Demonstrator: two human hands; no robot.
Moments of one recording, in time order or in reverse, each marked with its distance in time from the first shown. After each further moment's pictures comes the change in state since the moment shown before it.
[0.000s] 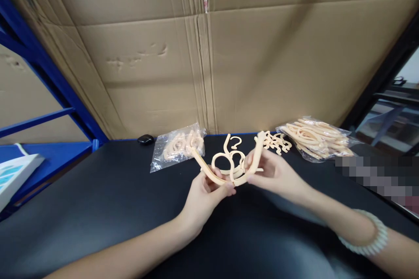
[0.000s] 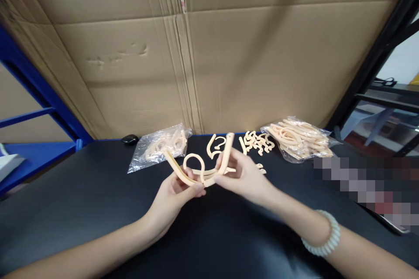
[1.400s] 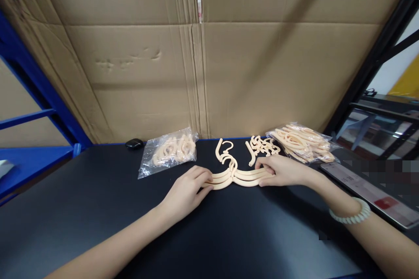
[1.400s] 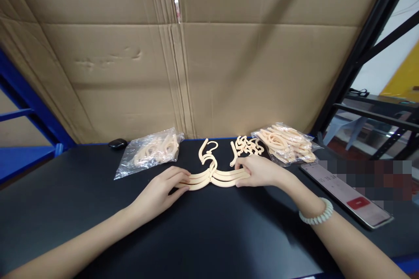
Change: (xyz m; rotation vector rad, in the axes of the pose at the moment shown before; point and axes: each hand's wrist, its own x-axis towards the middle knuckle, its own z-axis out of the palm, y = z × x) left_hand 0.039 0.001 -0.054 1.352 -0.334 0.651; right_hand 0.011 0.006 -0.077 -1.120 -0.350 0.227
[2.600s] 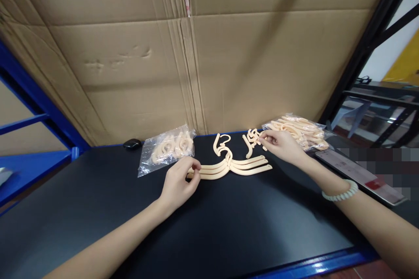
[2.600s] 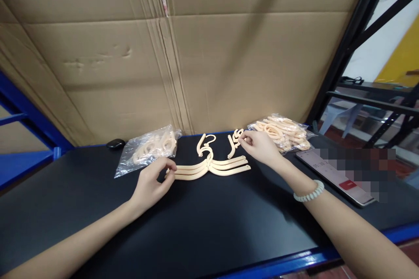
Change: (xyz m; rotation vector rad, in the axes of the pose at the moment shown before) left_hand -0.001 -0.001 -0.006 -0.020 0.364 -0.044; right_hand 0.006 0.019 0.000 0.131 0.611 0.103
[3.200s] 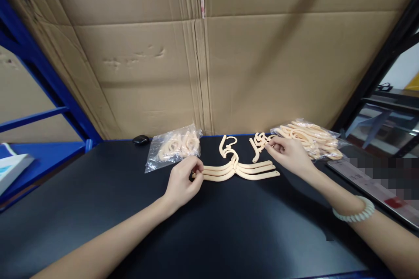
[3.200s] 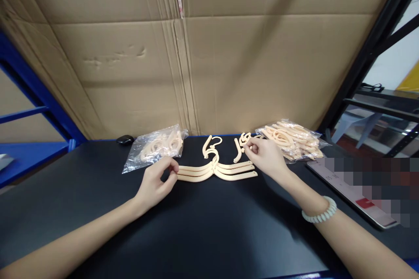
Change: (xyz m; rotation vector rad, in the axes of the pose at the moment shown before) left_hand -0.001 0.000 -0.001 -0.062 0.027 -0.069; right_hand -0.006 -0.012 0.008 -0.019 0.076 0.040
